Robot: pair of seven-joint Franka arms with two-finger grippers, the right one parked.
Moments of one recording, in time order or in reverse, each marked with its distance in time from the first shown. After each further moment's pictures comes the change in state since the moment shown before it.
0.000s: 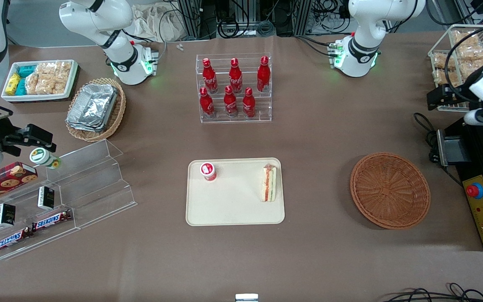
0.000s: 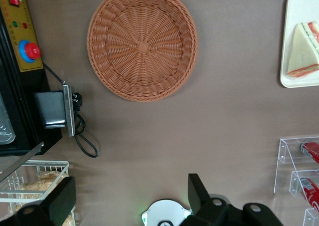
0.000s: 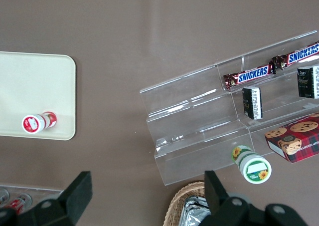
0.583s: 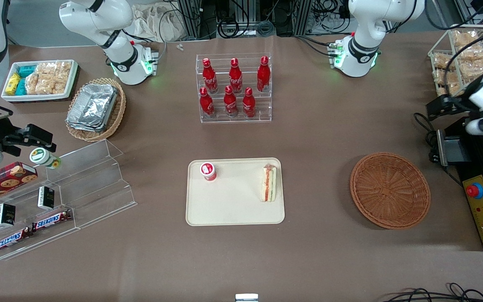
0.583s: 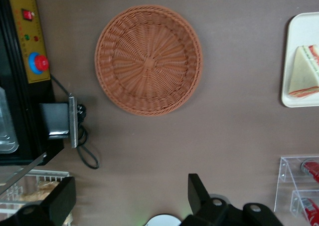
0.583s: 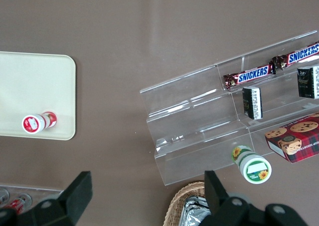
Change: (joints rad) arm -0.030 0.019 0.076 0.026 -0.003 0.042 -0.005
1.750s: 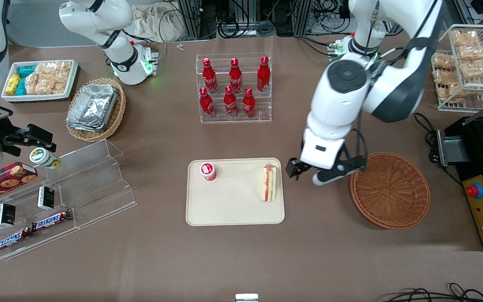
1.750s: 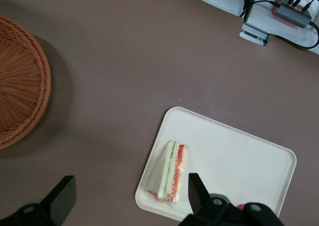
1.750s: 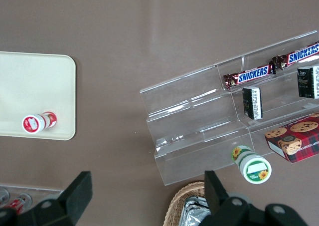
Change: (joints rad) arm -0.142 0.302 -0.382 0.015 0.137 0.548 -0.977
